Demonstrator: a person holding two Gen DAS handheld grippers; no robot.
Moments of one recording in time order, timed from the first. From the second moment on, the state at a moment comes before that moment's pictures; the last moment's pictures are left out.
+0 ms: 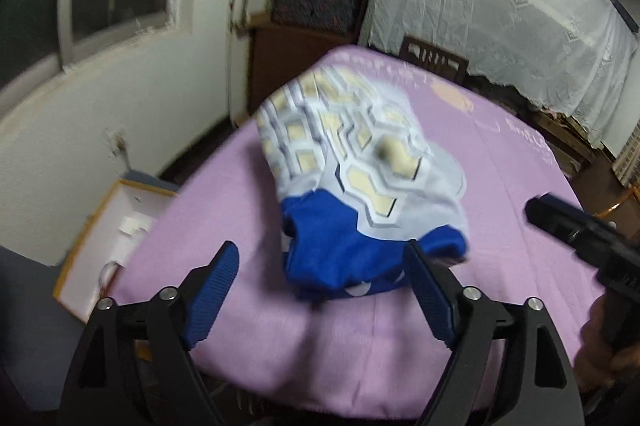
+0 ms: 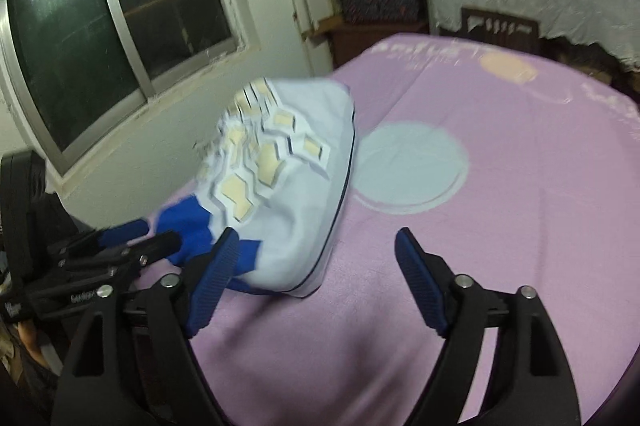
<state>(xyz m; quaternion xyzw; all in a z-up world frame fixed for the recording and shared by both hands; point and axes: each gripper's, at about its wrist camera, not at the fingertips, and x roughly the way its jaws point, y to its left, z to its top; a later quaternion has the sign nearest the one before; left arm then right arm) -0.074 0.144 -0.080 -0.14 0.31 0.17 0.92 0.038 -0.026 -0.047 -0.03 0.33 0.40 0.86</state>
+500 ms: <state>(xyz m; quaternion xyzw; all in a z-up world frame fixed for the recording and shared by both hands) -0.131 0.074 -0.027 -0.04 0.20 0.24 0.95 -0.049 -0.068 0.016 -0.02 0.19 0.37 0.91</state>
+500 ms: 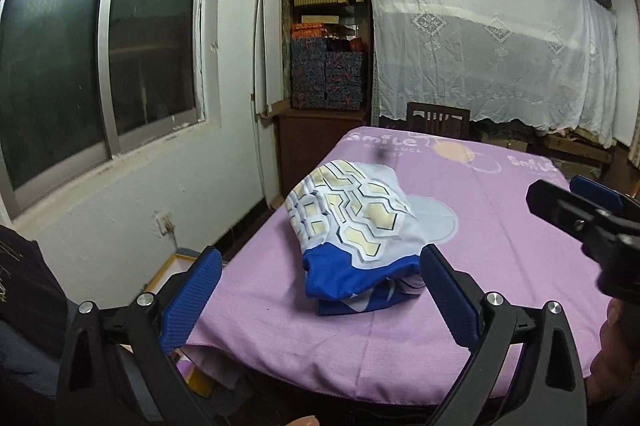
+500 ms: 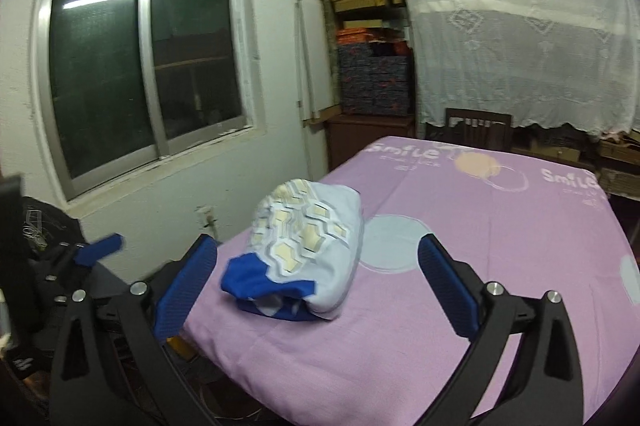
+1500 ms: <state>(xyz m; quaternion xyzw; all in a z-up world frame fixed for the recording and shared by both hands) -0.090 0.087 -0.070 -0.03 0.27 0.26 0.93 -0.017 -0.038 -0.037 -0.05 0.26 0.36 0.90</state>
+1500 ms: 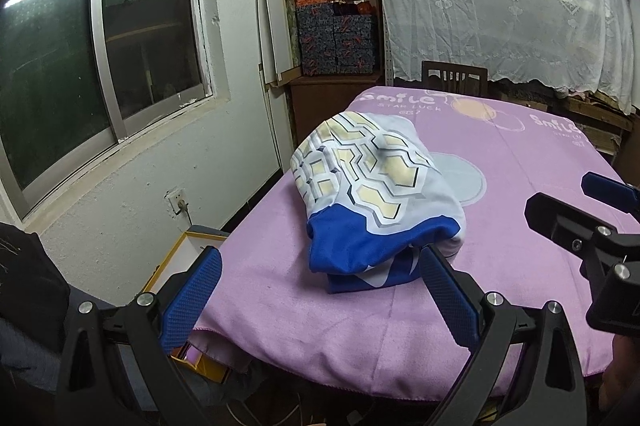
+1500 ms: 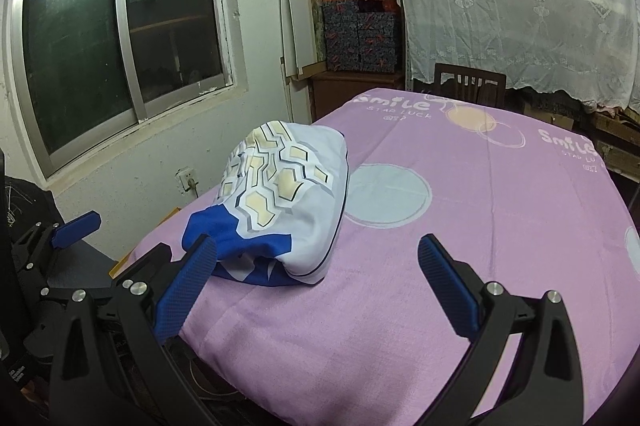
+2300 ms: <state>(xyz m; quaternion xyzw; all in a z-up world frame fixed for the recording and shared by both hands) -0.069 0.081 -0.096 -0.03 0.32 0.25 0.91 0.002 -0.029 -0.070 -0.06 0.32 0.35 0.88</state>
